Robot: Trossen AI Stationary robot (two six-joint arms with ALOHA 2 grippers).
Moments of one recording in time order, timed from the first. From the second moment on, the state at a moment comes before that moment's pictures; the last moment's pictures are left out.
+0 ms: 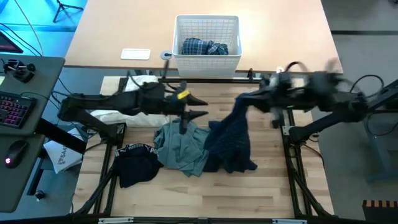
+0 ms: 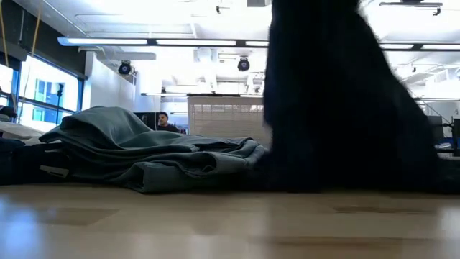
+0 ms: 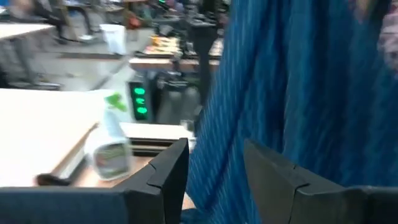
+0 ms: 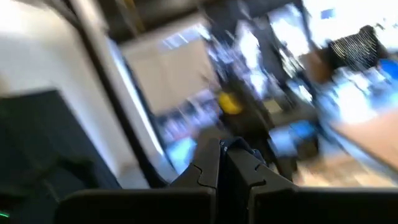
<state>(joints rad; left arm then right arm) -0.01 1.41 1.42 -0.16 -0.08 -0.01 0.18 1.14 1.57 -0.33 0.16 0.33</state>
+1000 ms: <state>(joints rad) -0.35 1.20 1.40 -1.20 -0.56 -0.78 -0.11 1.51 1.57 -0.74 -0.09 0.31</state>
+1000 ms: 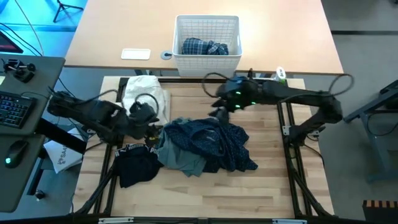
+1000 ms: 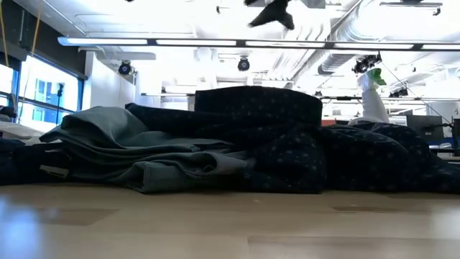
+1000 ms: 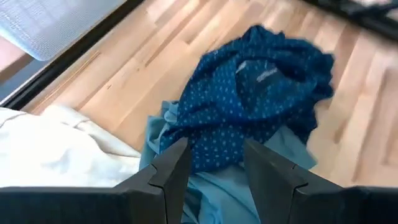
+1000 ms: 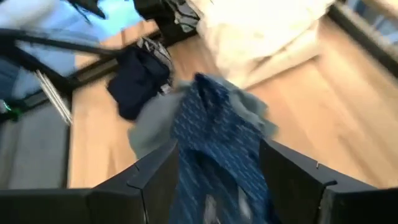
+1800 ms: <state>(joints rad) 0.13 1.32 0.74 -0.46 -0.06 -0.52 0.28 1.12 0.99 -0.47 0.21 0.80</state>
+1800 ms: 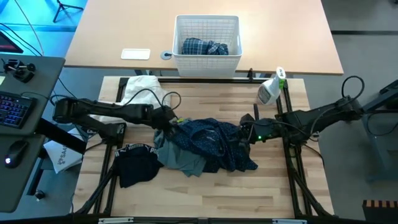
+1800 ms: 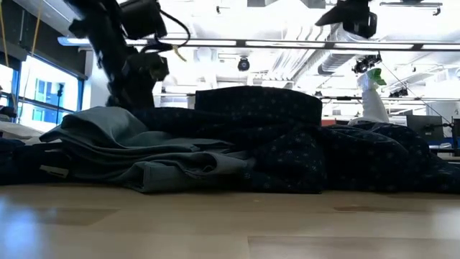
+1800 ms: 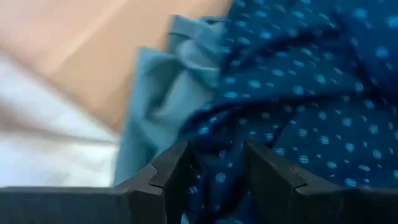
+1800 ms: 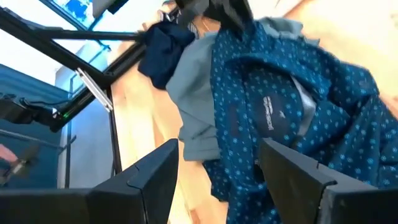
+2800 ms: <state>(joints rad) 0.06 0.99 0.85 -0.19 -0.12 -0.34 0.35 1.42 0.91 -0.48 0.21 0.60</state>
